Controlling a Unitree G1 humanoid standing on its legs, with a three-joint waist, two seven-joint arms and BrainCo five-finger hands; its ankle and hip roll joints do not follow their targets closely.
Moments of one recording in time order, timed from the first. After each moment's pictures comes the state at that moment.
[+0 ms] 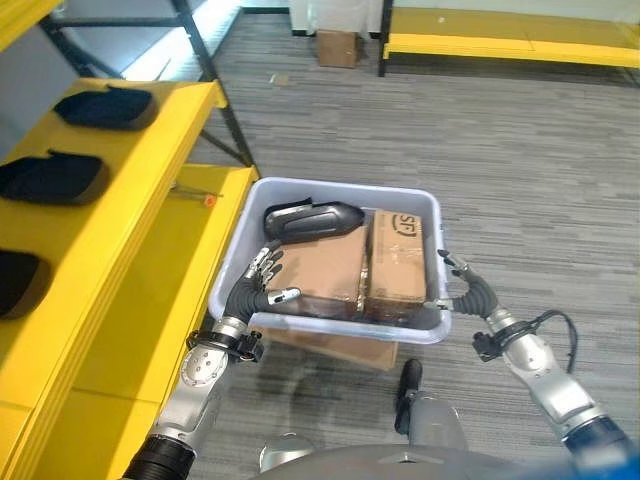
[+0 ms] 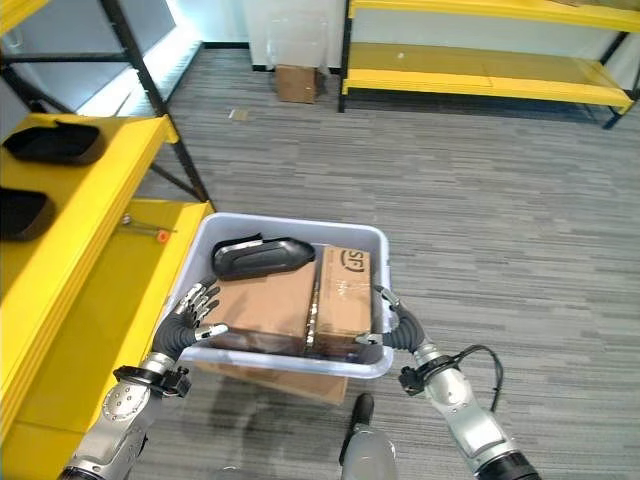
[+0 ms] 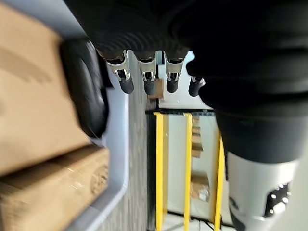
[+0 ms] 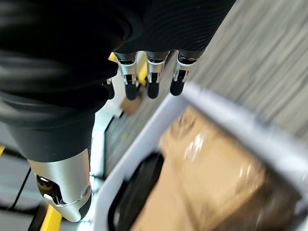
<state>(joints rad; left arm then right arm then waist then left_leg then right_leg) 0.10 0.44 -0.21 0.11 -0.46 -0.28 -0.07 0.03 -0.61 0.28 0.09 0.02 -0.09 -0.06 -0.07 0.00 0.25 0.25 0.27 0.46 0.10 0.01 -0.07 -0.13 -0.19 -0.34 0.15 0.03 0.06</state>
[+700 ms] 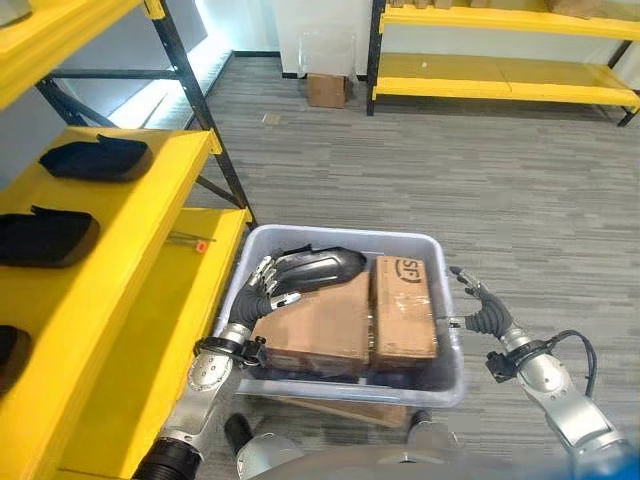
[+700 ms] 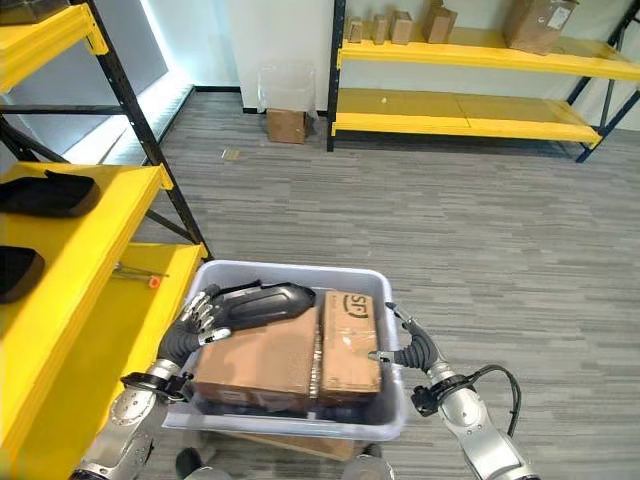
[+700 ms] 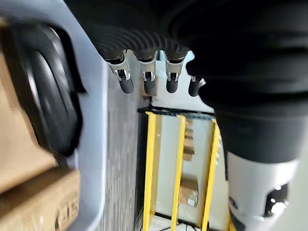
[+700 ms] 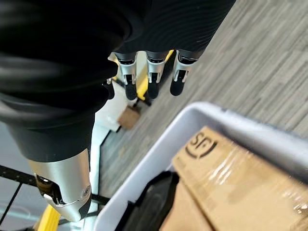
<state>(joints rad) 0.11 0.41 -0.22 0.22 -0.53 -0.28 -0.07 0.14 -0.60 0.29 0.09 0.03 -0.06 -0.09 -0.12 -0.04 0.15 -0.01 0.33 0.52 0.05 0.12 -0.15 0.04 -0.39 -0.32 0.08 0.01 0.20</state>
